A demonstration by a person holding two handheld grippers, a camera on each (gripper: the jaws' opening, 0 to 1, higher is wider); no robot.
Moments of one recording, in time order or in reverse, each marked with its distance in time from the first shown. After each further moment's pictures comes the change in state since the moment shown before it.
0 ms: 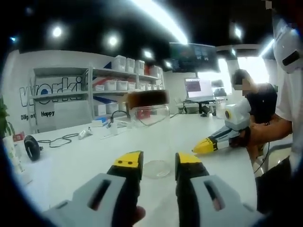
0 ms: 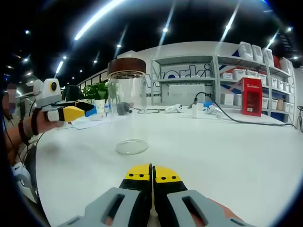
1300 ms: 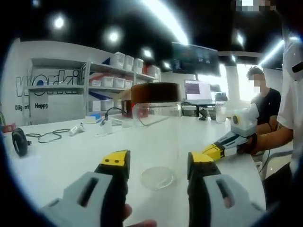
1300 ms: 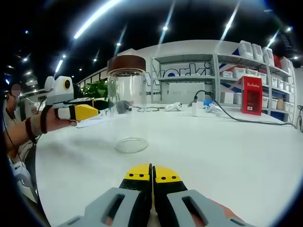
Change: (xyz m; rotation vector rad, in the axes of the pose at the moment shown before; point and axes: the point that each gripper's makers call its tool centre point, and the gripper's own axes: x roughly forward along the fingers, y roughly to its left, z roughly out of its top) left arm 0.043 0.010 -0.005 -0.073 0.002 -0.062; right arm 0.001 0.001 -0.003 0.000 0.016 -0.001
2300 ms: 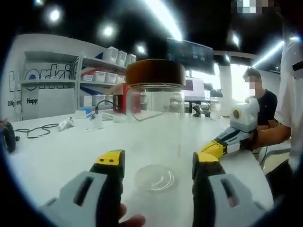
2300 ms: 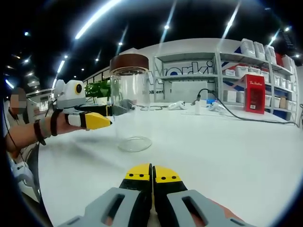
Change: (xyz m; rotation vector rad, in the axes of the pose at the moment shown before) left arm 0.021 -0.004 -0.020 -0.027 0.026 -0.076; right arm 0.000 0.006 -0.002 0.006 0.012 0.034
